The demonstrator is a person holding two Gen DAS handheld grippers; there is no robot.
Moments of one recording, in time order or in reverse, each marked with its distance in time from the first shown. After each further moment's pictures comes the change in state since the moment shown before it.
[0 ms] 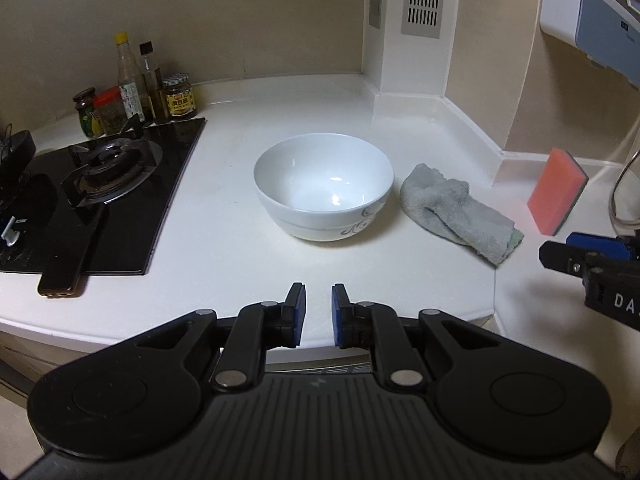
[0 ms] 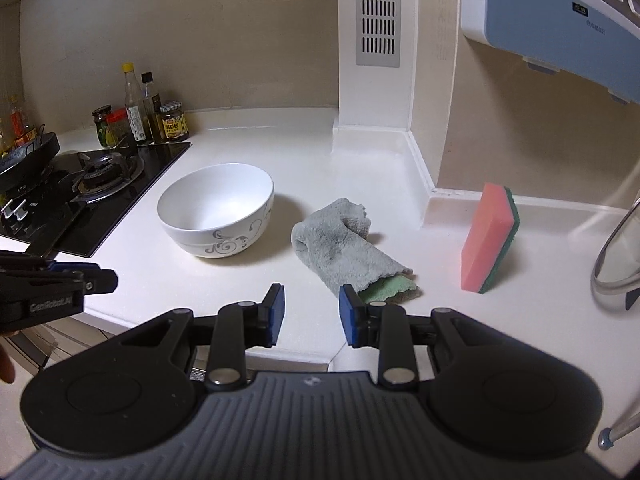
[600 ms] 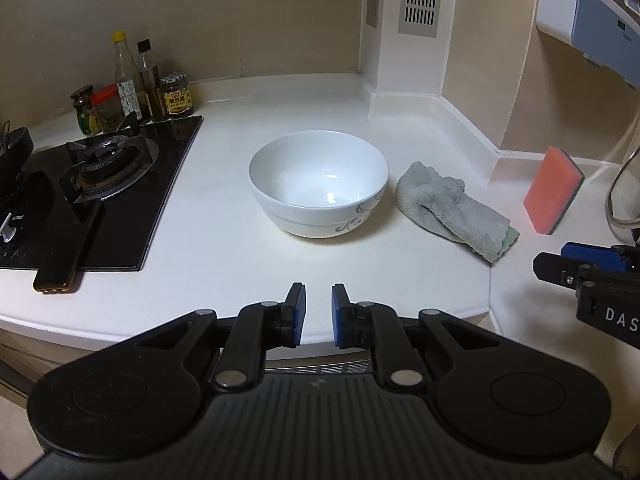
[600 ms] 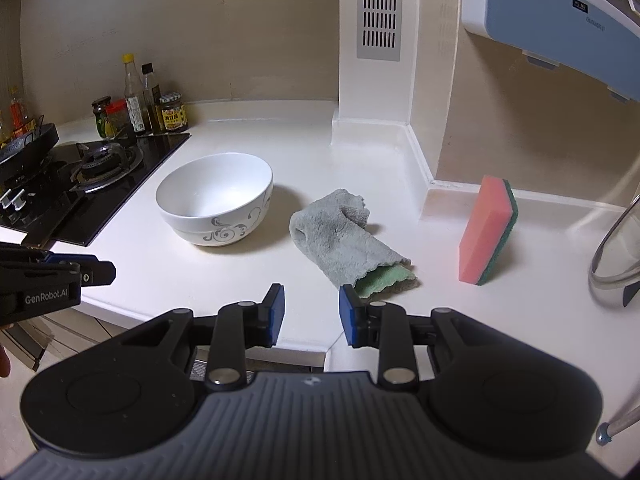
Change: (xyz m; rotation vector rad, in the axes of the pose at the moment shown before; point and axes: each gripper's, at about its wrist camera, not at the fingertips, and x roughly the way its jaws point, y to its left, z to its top) left arm 0.001 -0.001 -0.005 -0.003 -0.007 -0.020; right arm 0.003 -0.003 -0.005 0.005 0.023 0.006
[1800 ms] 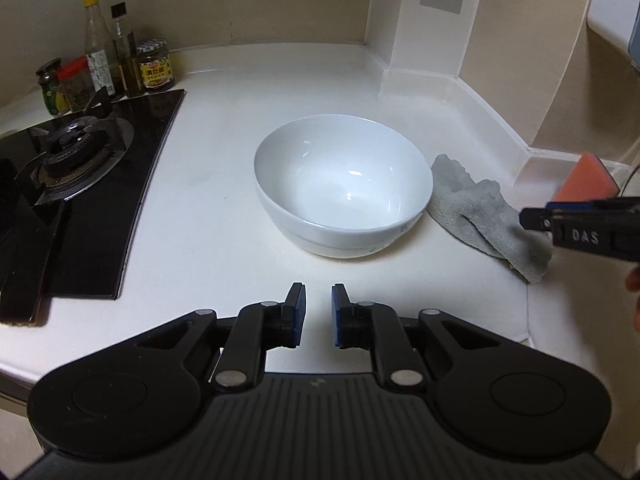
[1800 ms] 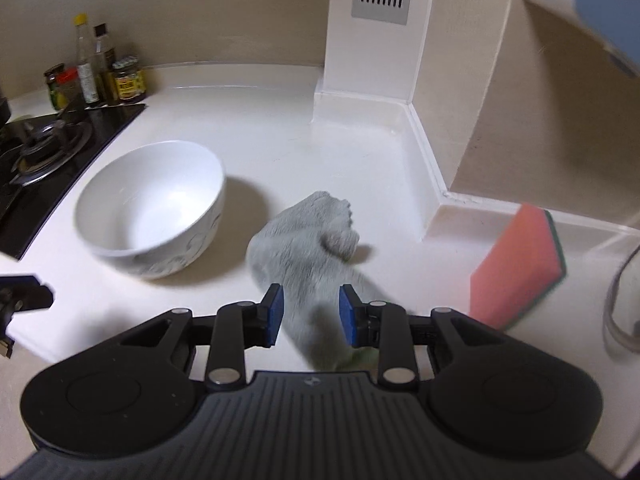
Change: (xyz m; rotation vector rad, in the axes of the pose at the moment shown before) left arm 0.079 0.047 0.045 0.003 0.119 -0.082; right arm 0.129 -0.011 0.064 -0.022 0.142 -0.069
